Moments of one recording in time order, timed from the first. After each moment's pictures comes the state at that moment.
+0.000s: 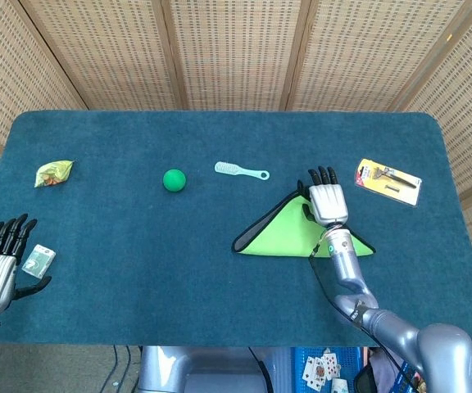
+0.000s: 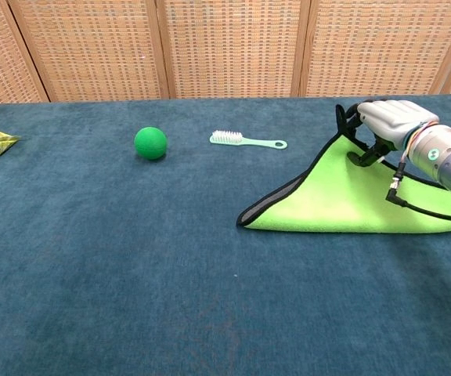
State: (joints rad) left arm -0.13 -1.24 -0.05 -1.50 1.53 1.50 0.02; right arm 0.77 -1.85 0.34 -0.81 -1.12 0.92 -0.28
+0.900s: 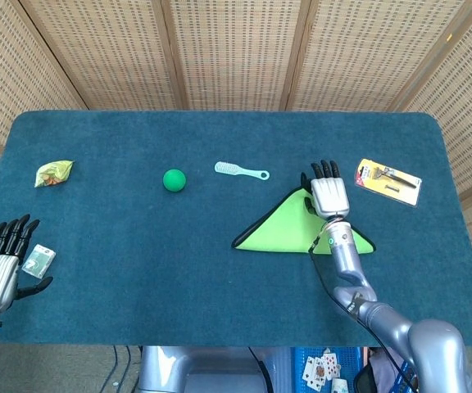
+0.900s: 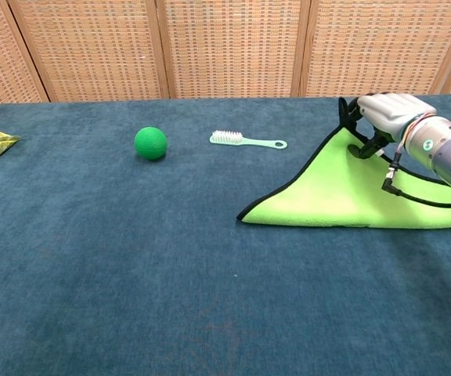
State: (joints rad) left arm -0.13 -1.25 -0.05 -1.50 1.52 1.49 0.03; right arm 0.82 -1.88 0.35 -0.72 -1.10 0.89 -0.26
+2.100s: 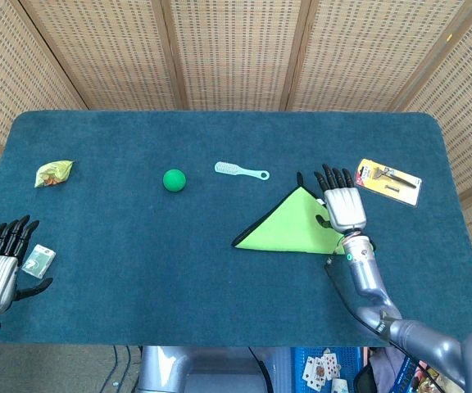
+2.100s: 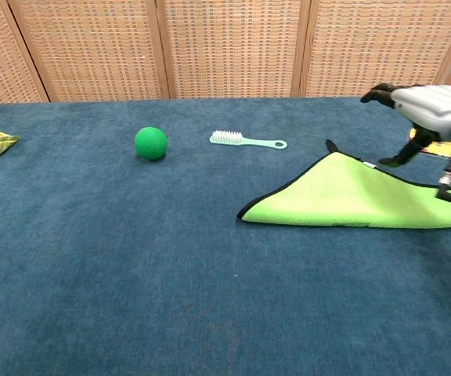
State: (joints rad) left arm -0.13 -1.23 -0.04 -1.50 1.53 1.49 0.01; right arm 0.66 -1.62 0.27 -1.18 -1.10 1.03 -0.38
